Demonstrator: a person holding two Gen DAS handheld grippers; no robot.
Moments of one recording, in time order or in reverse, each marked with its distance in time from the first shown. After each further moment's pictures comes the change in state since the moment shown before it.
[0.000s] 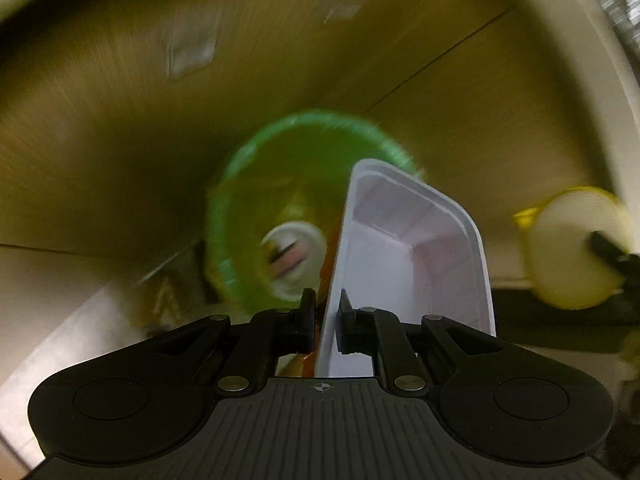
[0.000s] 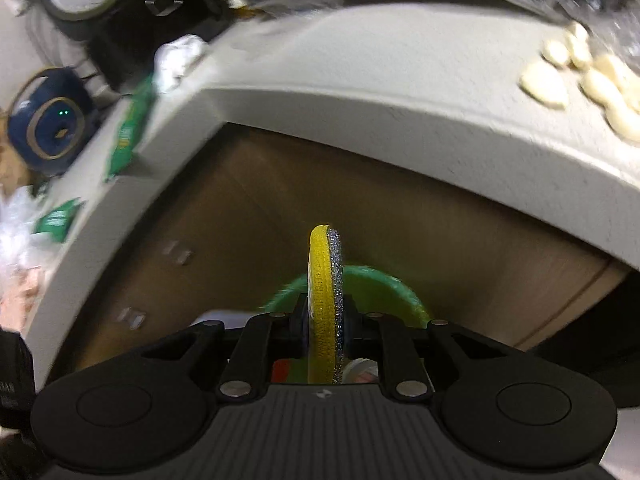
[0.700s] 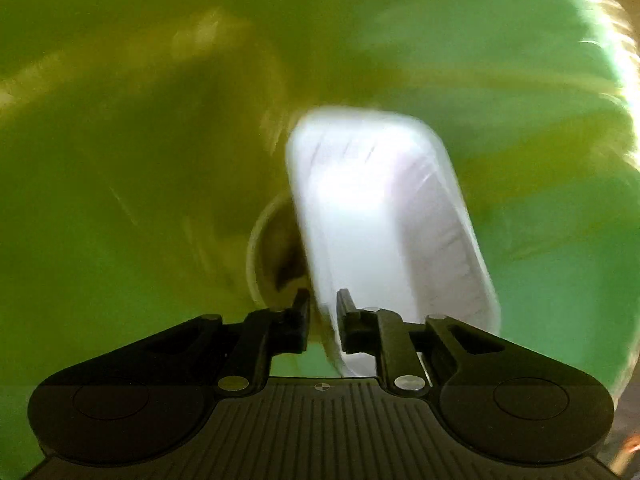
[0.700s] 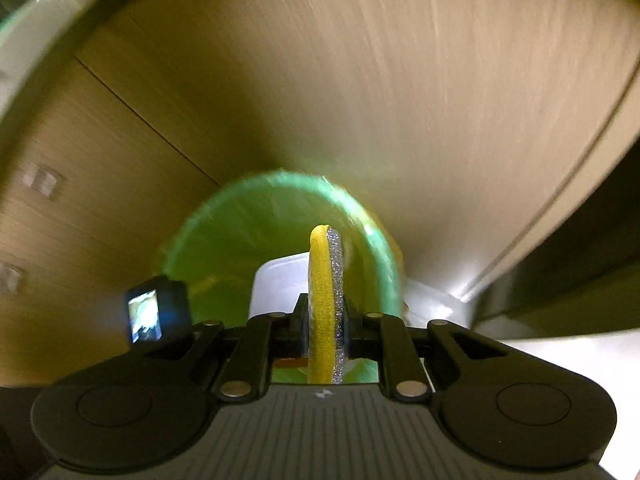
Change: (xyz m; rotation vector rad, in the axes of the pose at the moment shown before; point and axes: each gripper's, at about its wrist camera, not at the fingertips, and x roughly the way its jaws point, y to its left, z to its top) left arm 0.304 0.015 0.029 0.146 0.228 0.094; right arm 0.110 -0.060 -0.085 0.110 0.183 -0.126
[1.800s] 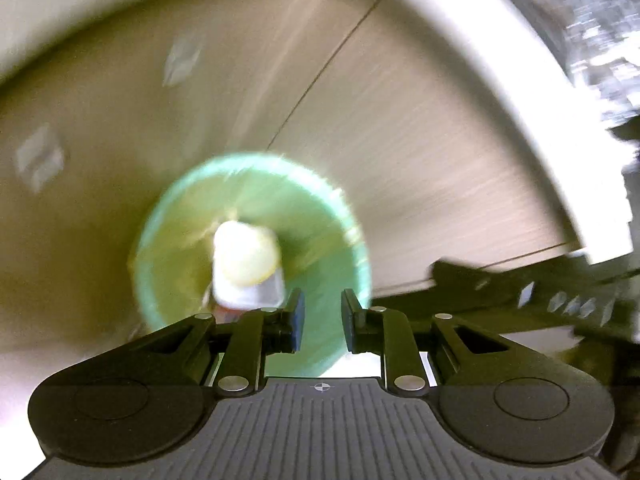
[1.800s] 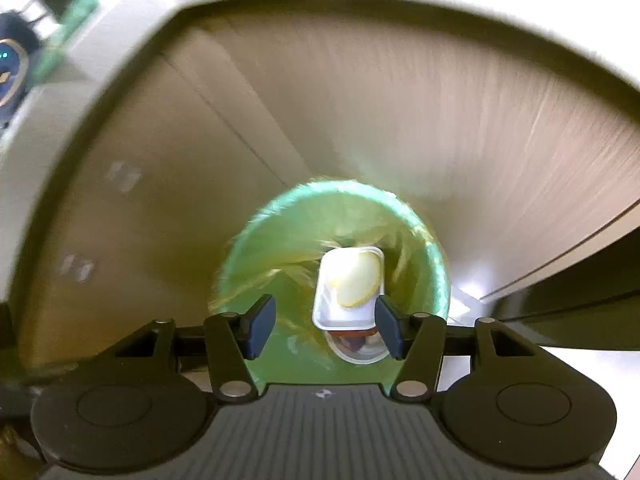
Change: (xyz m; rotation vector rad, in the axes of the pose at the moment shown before) left arm -0.360 -0.068 -0.094 0.112 -0.380 -0.200; right arm -0.084 0.084 0.036 -0.127 0.009 0.084
